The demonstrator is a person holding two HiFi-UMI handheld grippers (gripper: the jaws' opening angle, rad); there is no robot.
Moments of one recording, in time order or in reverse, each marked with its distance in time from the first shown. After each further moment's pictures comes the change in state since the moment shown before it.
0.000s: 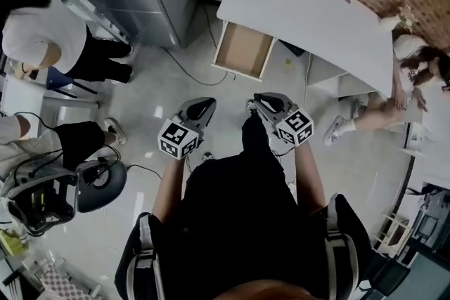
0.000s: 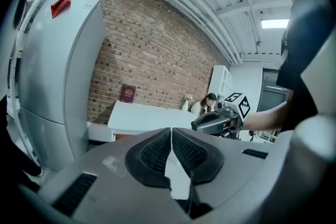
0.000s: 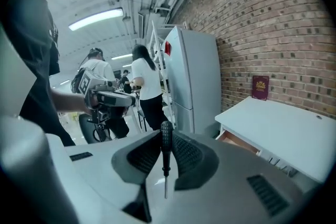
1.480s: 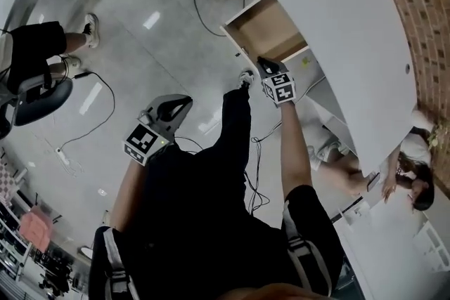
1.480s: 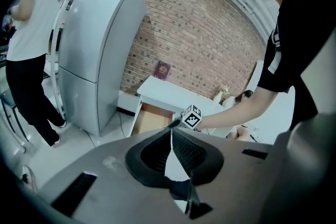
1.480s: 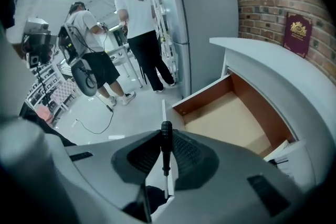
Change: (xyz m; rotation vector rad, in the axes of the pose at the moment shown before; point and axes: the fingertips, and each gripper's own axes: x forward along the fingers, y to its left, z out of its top) left arm 0.064 0.039 -0.103 -0.267 0.149 0.343; right arm 0.207 -0.238 -0.229 -0.126 0.518 0.175
